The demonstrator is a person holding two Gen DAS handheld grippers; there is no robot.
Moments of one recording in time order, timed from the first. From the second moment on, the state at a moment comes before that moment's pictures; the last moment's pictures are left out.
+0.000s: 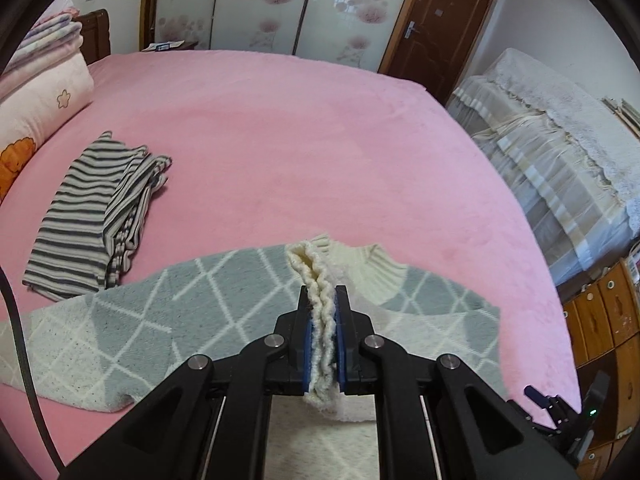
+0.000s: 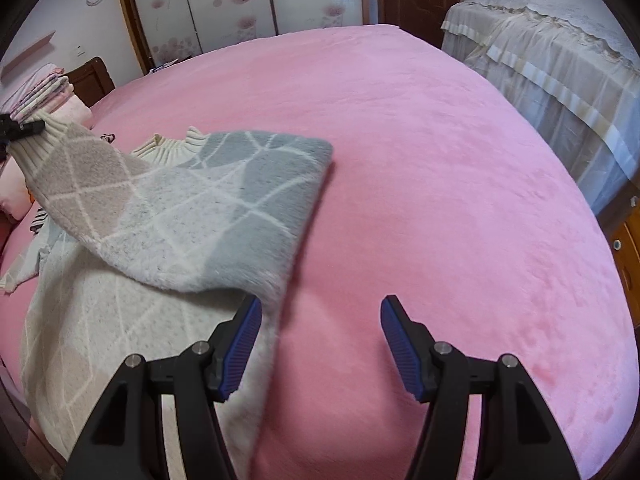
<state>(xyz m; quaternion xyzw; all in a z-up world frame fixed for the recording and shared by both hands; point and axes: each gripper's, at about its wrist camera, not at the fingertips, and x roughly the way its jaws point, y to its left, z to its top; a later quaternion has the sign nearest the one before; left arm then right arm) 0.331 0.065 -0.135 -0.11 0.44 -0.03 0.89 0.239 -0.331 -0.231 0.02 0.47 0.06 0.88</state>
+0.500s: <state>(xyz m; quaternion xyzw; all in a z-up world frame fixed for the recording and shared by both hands) 0.344 0.096 -0.205 -0.08 0.48 0.00 0.87 0.282 -0.309 -0.254 0.07 0.54 0.07 0.84</state>
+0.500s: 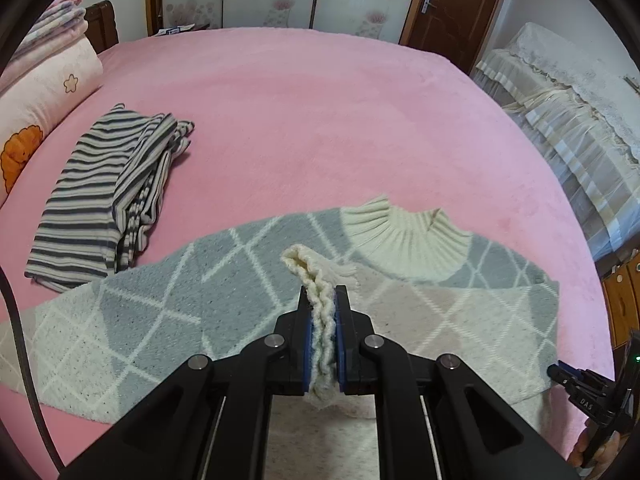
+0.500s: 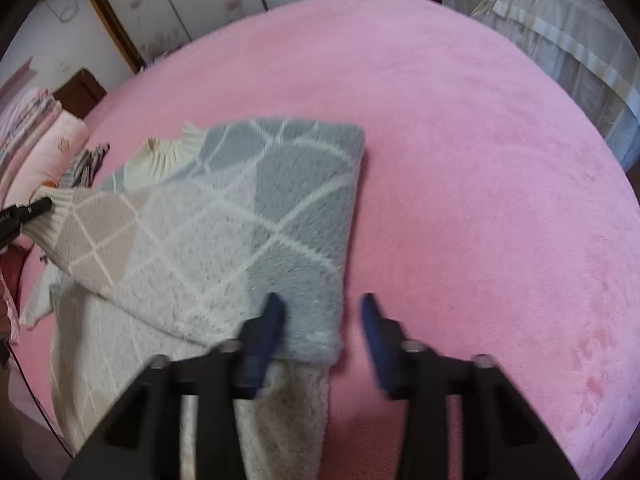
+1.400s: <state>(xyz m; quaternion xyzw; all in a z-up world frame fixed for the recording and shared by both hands) 0.347 0.123 -0.286 -0.08 0.53 0.01 0.85 0.347 -0.326 -0.228 0.07 0.51 0.03 0.86</state>
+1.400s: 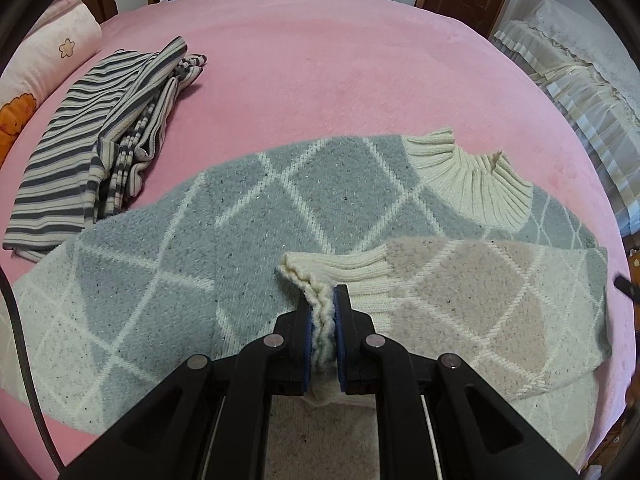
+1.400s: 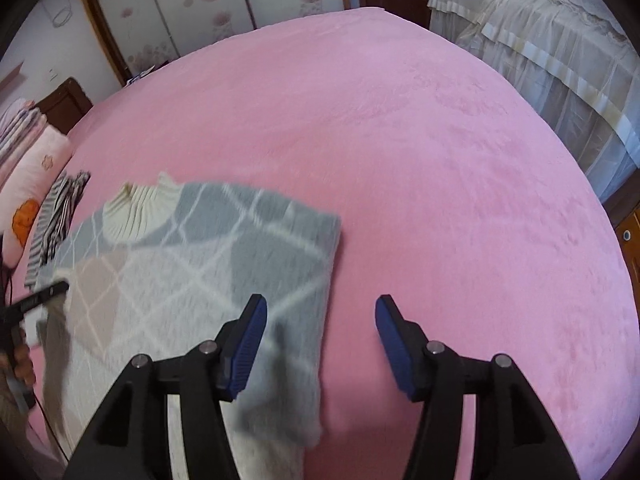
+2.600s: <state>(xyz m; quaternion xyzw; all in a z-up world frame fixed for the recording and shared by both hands) 0.310 0.125 -0.215 -0.04 0.47 0.08 0.88 0.330 -0.263 -0.182 -0.02 0.43 0.00 0.90</state>
